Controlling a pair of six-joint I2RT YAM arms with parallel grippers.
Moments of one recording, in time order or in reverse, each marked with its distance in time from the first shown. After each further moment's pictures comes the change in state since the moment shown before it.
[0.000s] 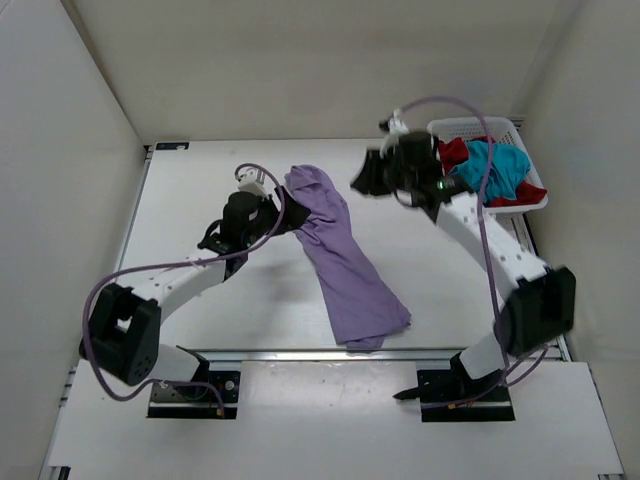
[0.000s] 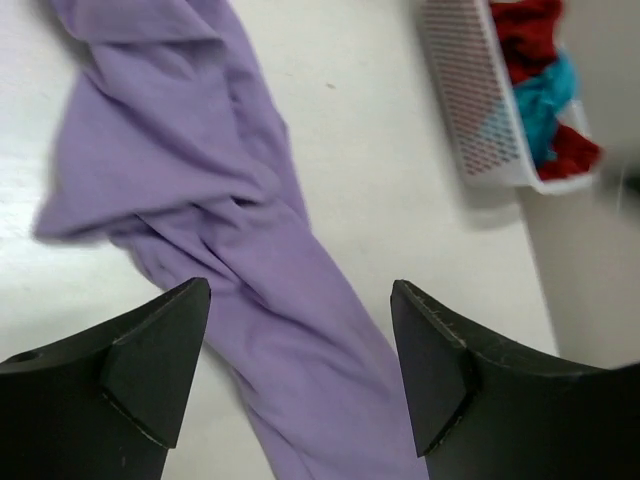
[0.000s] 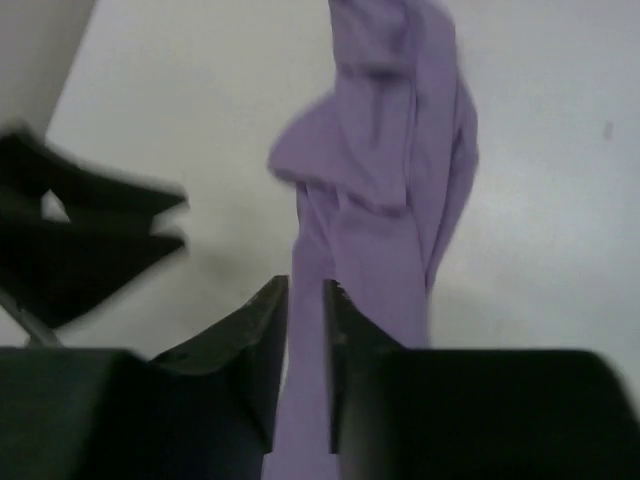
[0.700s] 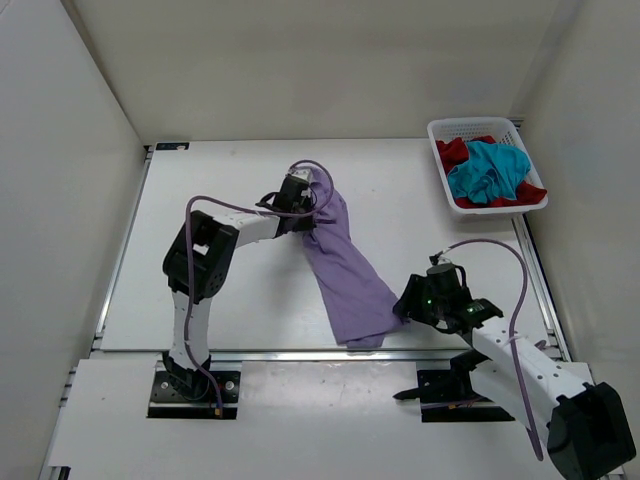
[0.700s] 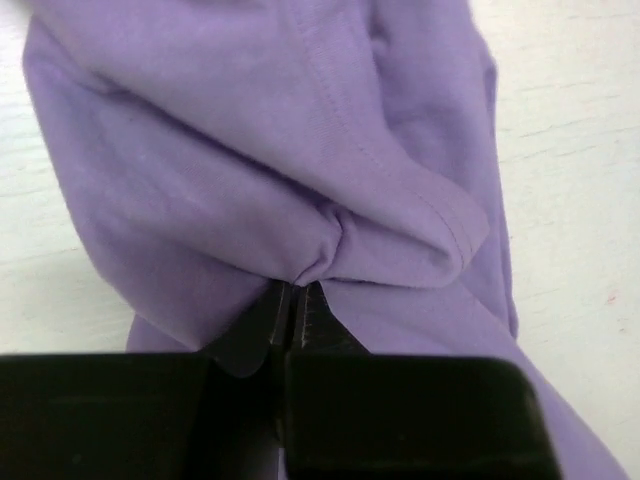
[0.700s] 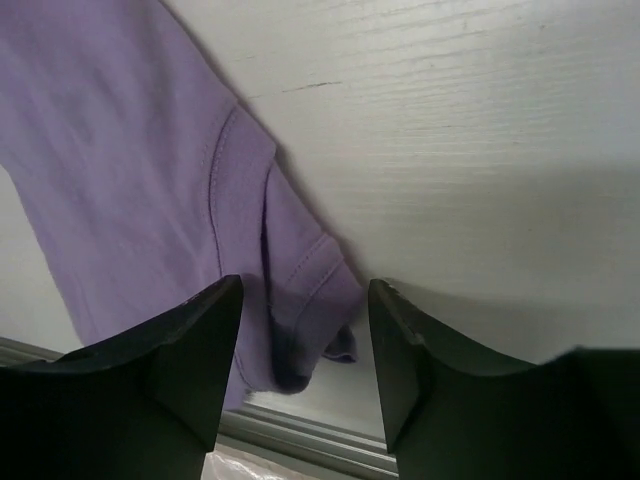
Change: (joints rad) left arm -0.046 0.712 0.577 -0.319 -0.122 0.245; right arm 0.003 -0.807 -1.211 -0.047 0.235 0.374
